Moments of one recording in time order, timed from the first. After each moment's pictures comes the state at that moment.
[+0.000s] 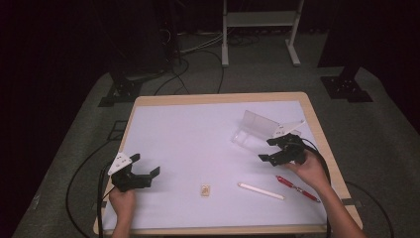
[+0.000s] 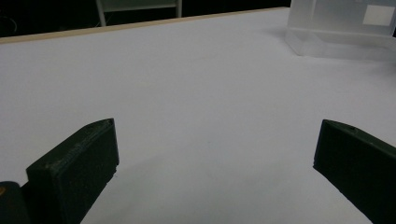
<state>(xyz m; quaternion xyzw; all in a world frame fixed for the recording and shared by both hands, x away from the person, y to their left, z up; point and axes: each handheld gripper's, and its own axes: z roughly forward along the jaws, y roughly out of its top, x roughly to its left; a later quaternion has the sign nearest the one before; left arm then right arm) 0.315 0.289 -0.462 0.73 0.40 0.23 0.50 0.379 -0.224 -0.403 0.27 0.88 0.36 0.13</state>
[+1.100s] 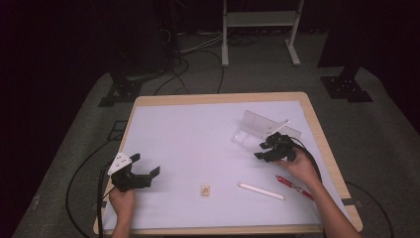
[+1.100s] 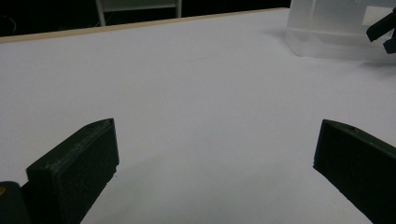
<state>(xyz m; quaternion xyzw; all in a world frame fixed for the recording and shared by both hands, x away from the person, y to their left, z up) 0.315 0.289 -0.462 0.73 0.40 0.23 0.50 0.406 -0.208 -0.434 0.28 0.90 0.31 0.11</state>
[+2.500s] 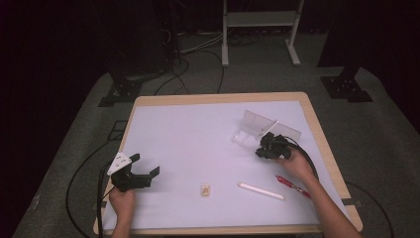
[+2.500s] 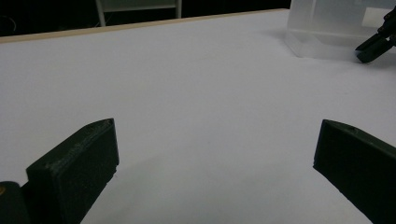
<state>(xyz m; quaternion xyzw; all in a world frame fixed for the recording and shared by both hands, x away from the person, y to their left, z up) 0.316 0.290 -0.462 0.73 0.40 0.23 0.51 0.422 -0.196 -0.450 0.26 0.93 0.24 0.11</state>
